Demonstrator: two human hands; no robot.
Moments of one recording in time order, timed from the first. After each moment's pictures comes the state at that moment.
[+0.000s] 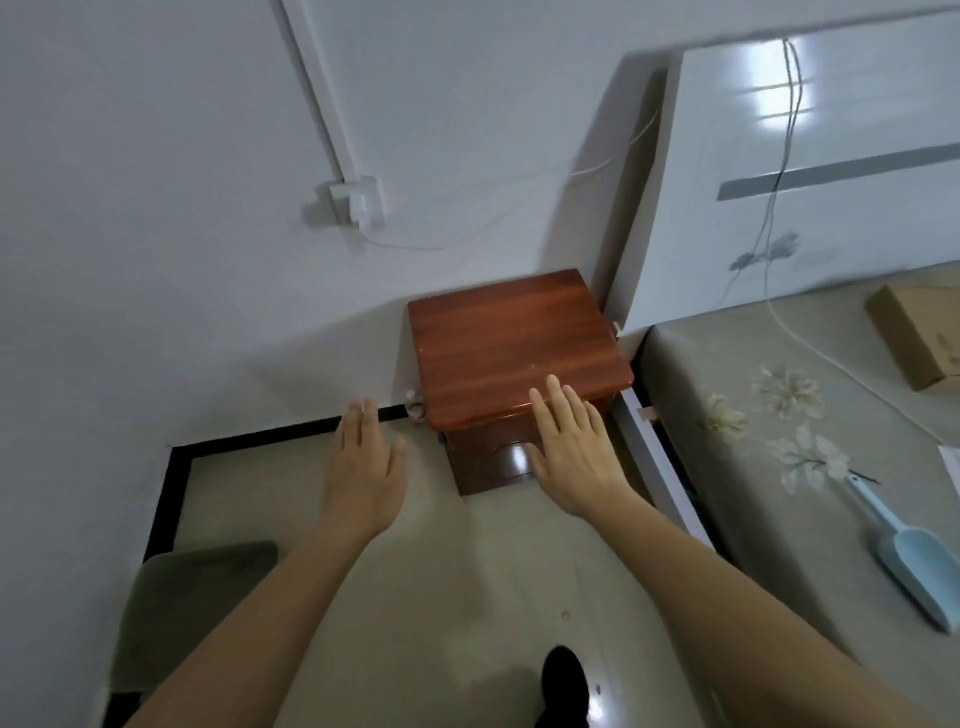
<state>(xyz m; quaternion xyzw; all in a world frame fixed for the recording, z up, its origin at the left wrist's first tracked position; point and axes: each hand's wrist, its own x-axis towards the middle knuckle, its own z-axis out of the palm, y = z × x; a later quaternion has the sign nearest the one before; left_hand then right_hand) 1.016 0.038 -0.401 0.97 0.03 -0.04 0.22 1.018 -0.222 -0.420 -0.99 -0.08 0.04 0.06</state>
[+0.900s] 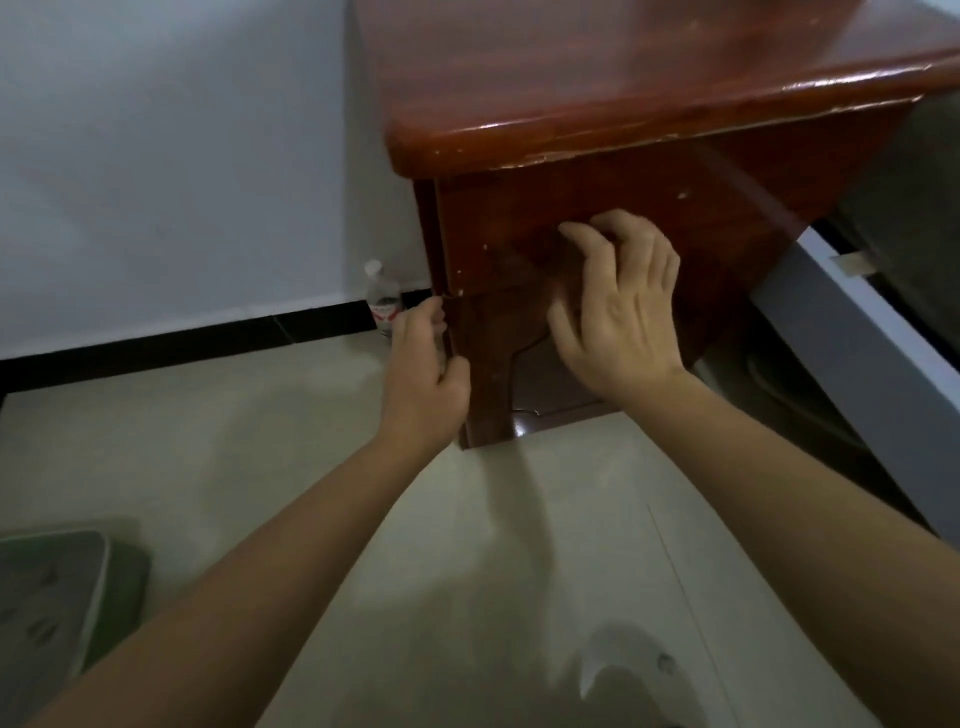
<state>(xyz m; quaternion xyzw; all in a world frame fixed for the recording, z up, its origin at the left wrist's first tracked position) 1.145 0.018 -0.879 0.86 -0.04 0.05 0.51 1.159 -0.175 -0.853 -0.92 -0.09 -0.36 0.11</state>
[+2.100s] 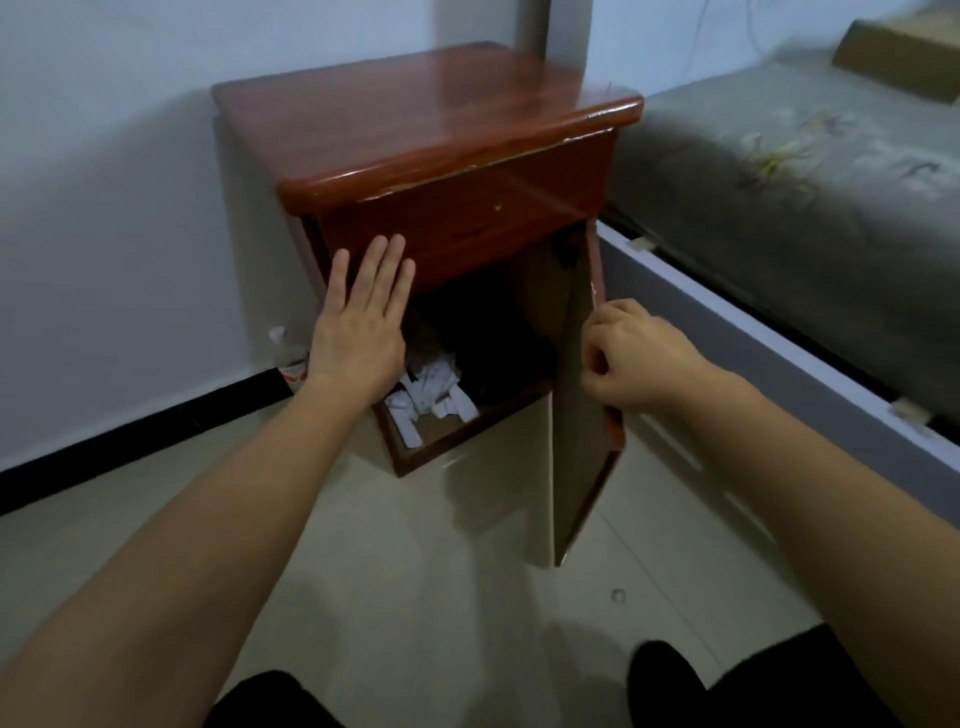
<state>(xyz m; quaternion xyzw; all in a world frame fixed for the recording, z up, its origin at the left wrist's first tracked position) 1.156 0.007 -0.844 0.90 -0.27 0.25 -0.22 1.002 -0.251 -0.797 -1.00 0.05 0.03 0.04</state>
